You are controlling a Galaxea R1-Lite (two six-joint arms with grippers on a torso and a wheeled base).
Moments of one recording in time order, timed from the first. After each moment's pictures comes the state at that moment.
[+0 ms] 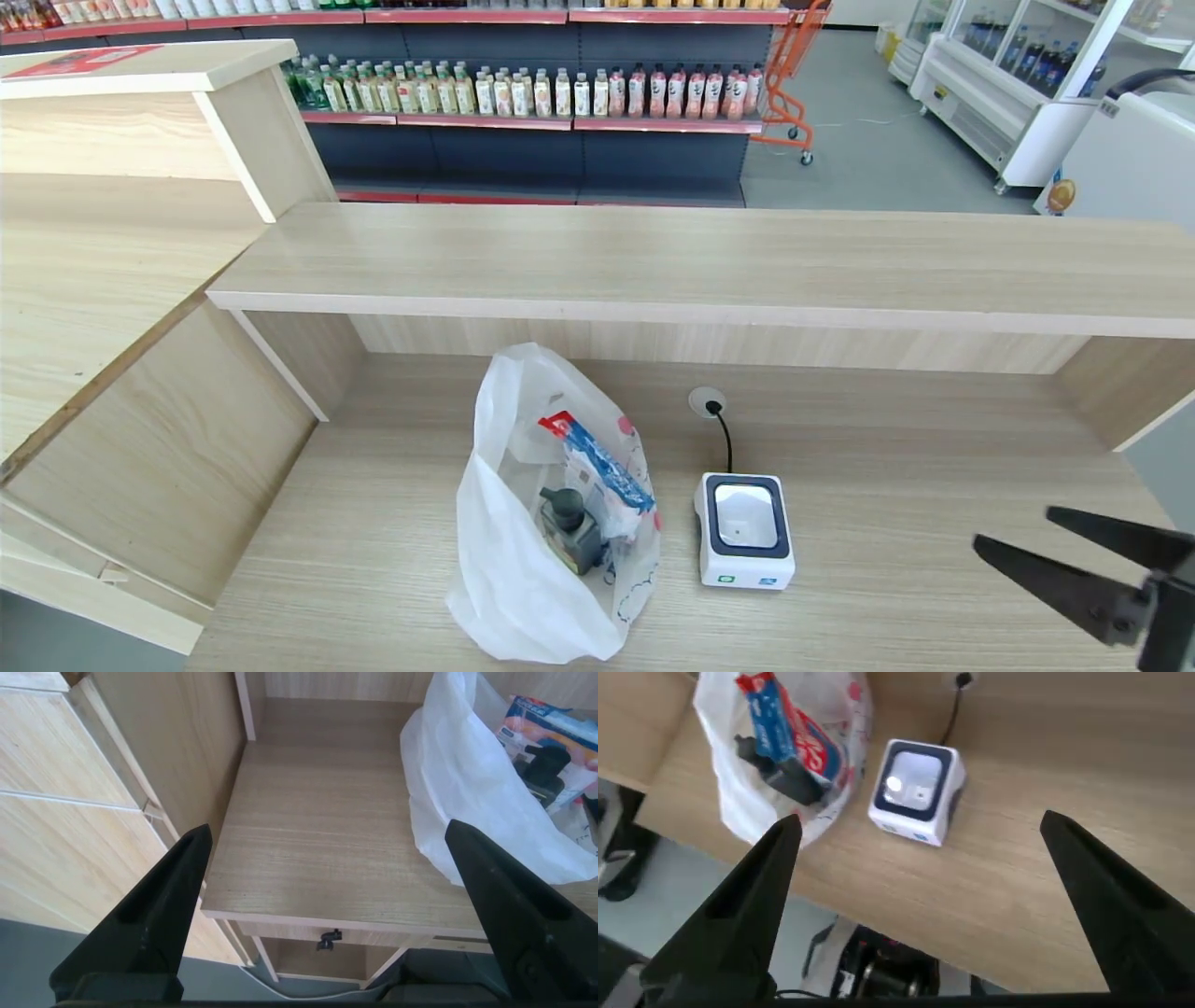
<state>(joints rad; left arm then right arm) 0.00 0.00 0.00 0.00 0.01 0.01 0.26 0.89 -0.28 -0.34 0.16 0.12</state>
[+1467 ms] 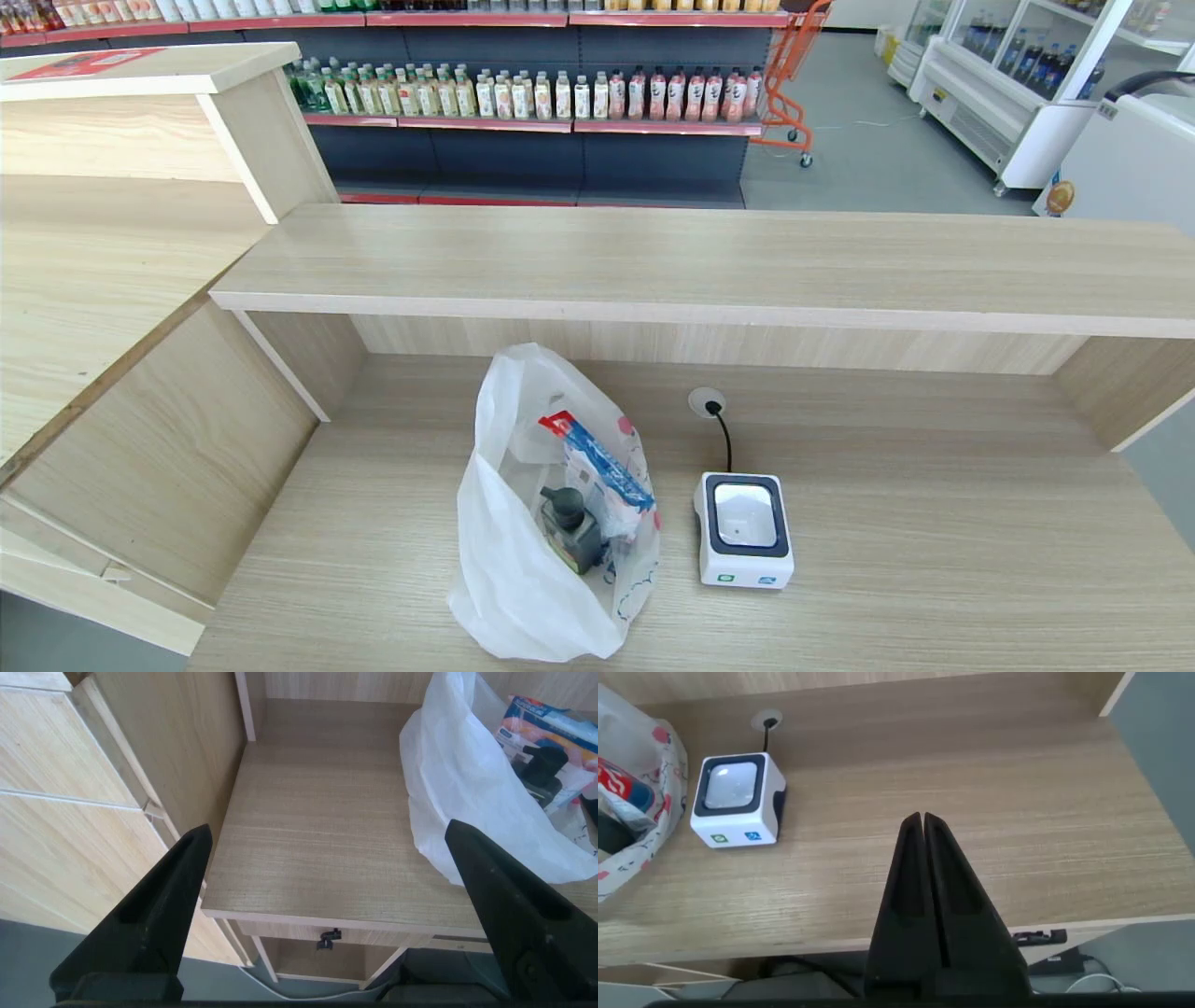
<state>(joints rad) 0.00 0.00 0.00 0.00 0.01 0.01 0.00 0.00 -0.01 0.06 -0.10 0.03</state>
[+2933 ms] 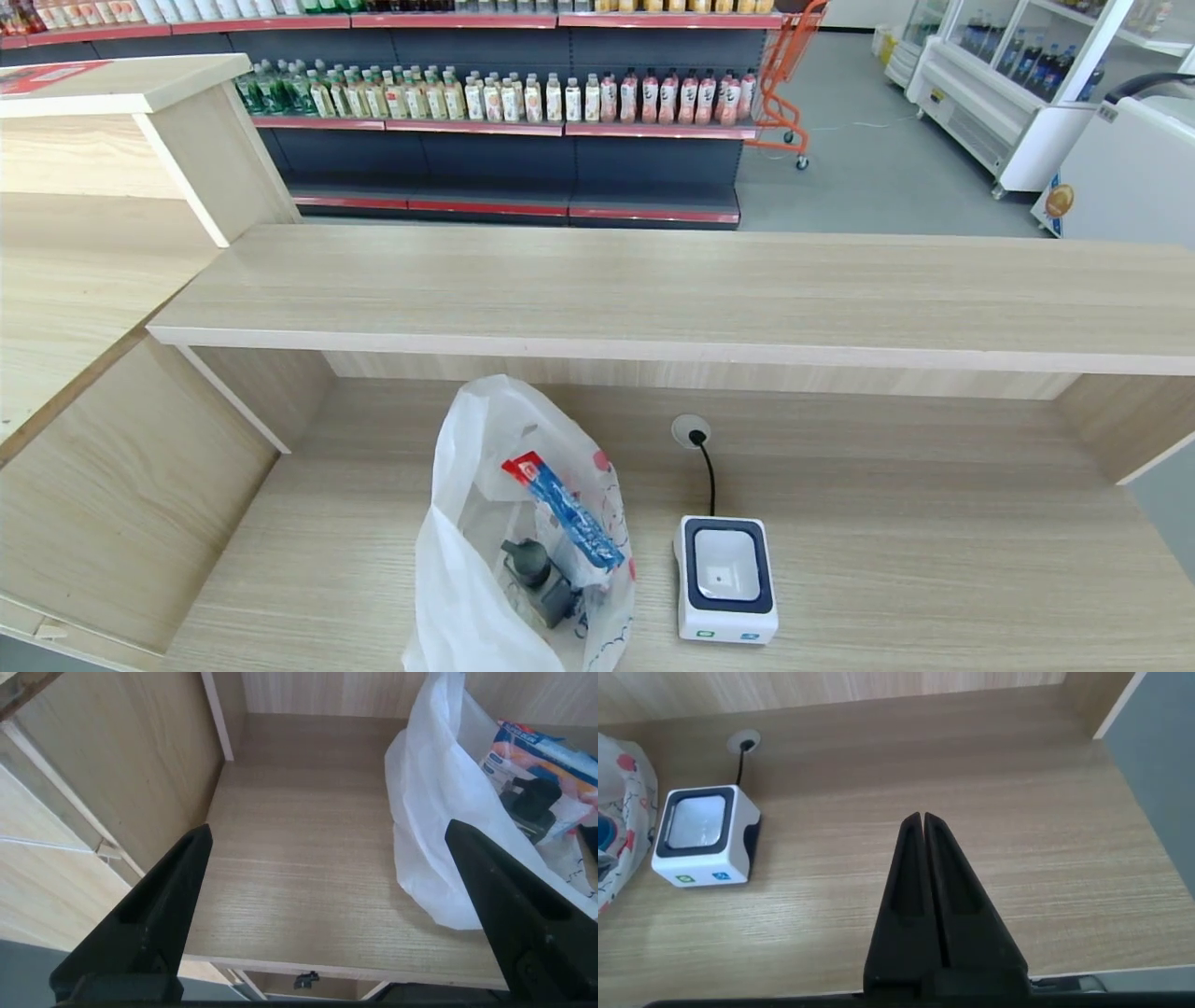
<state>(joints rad) 0.00 0.00 0.00 0.00 0.01 0.01 0.00 0.00 -0.01 0.06 -0.10 0.03</state>
